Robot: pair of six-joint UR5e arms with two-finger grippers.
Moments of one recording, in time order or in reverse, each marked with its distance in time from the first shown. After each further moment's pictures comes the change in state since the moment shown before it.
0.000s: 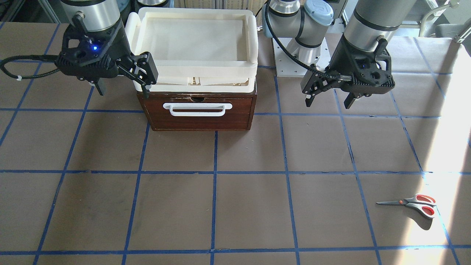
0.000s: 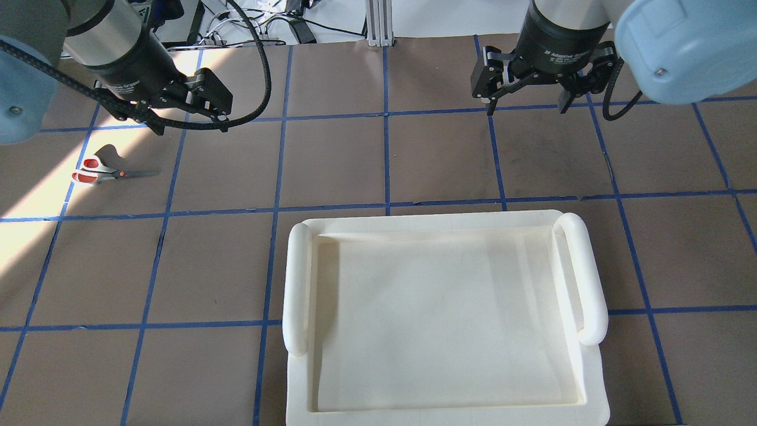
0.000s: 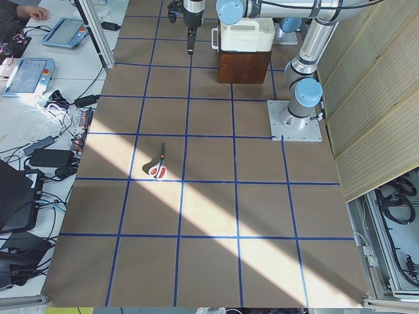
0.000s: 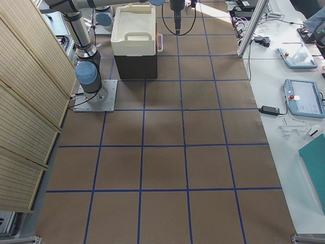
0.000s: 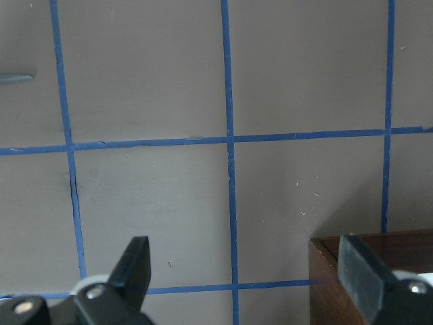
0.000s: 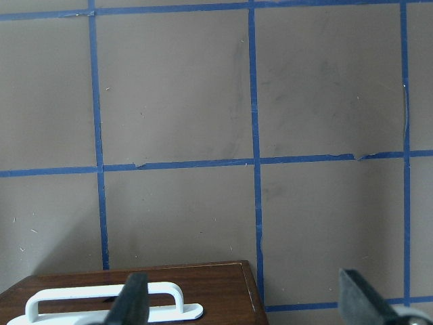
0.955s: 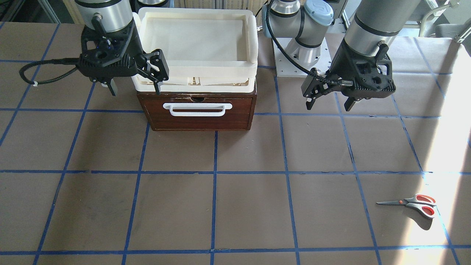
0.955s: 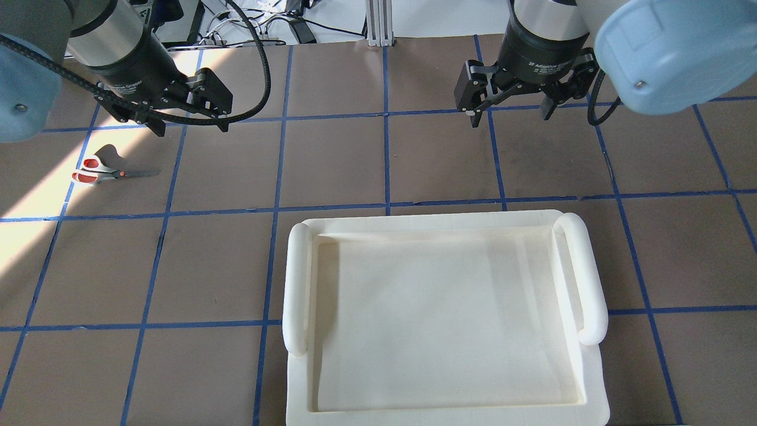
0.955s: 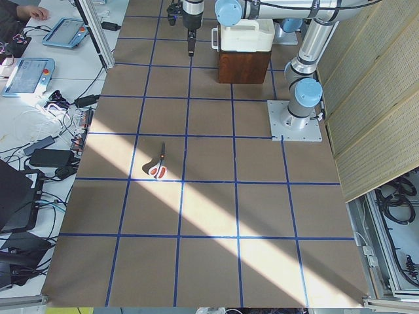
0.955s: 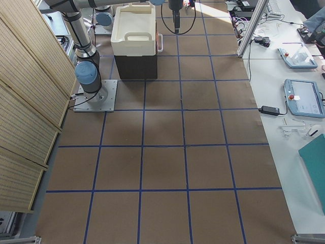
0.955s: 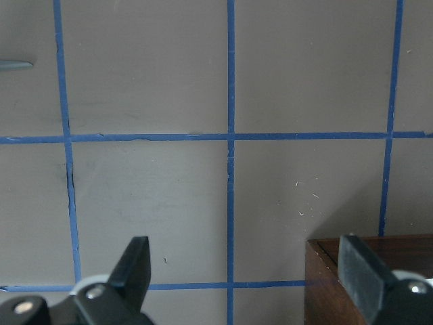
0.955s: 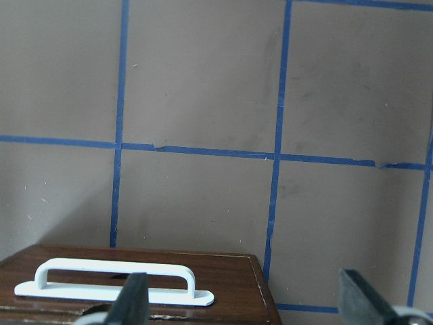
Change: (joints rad) left arm 0.013 -0.012 0.000 0.008 -0.001 -0.004; right arm 0.056 0.005 0.006 -0.001 0.015 -0.139
